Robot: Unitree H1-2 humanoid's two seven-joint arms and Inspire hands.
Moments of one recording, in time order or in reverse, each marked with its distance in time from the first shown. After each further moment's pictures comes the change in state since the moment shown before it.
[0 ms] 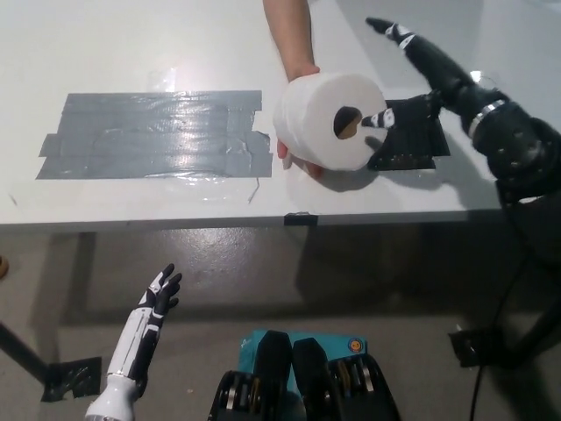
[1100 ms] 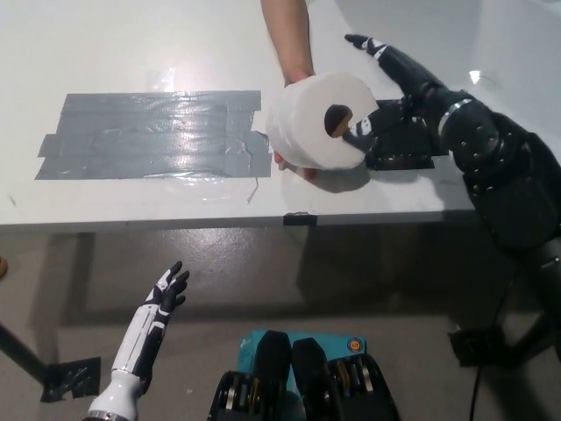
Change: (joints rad) left_arm -0.010 0.001 -0.002 -0.007 0.000 0.010 -0.026; right_arm -0.065 0.043 -0.019 0.129 -0.061 -0.003 0.002
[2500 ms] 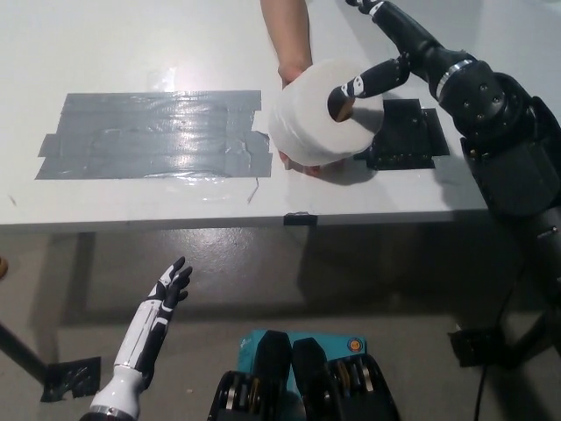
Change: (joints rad) left_arm -0.013 0.000 -0.003 0.000 0.009 0.001 -0.002; right_arm -0.085 0.033 -0.048 0.048 0.036 -0.002 0.019
